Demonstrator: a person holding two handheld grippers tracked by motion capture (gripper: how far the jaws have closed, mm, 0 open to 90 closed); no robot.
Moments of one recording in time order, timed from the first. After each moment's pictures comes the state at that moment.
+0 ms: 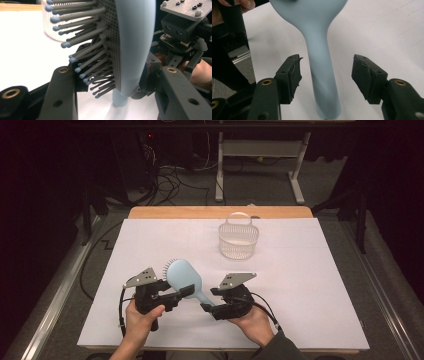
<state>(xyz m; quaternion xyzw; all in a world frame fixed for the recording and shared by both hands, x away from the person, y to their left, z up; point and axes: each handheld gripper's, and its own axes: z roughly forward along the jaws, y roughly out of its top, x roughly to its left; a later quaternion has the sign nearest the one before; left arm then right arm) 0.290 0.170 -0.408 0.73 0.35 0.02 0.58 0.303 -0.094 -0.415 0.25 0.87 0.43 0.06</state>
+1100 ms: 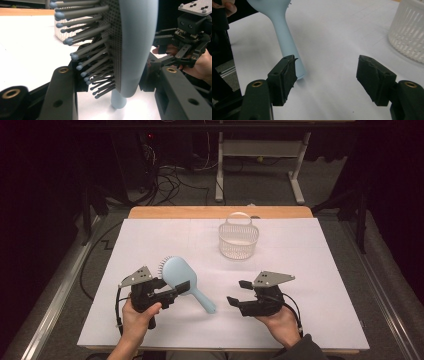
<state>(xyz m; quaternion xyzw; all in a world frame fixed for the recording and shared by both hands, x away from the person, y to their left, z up) 0.291 0.178 -0.407 0.72 0.36 0.04 0.59 0.302 -0.165 -0.410 0.29 0.83 0.46 0.11</state>
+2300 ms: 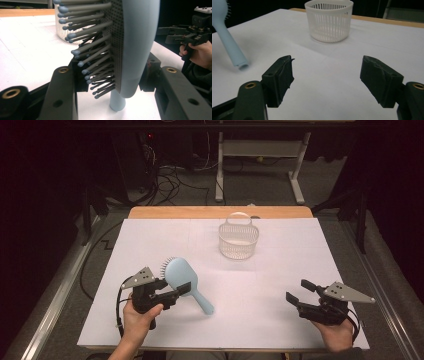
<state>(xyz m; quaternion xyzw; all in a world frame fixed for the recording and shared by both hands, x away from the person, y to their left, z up) 0.288 0.173 -0.406 0.74 0.35 0.06 0.57 0.275 -0.309 -0.428 0.39 0.73 0.51 0.22</state>
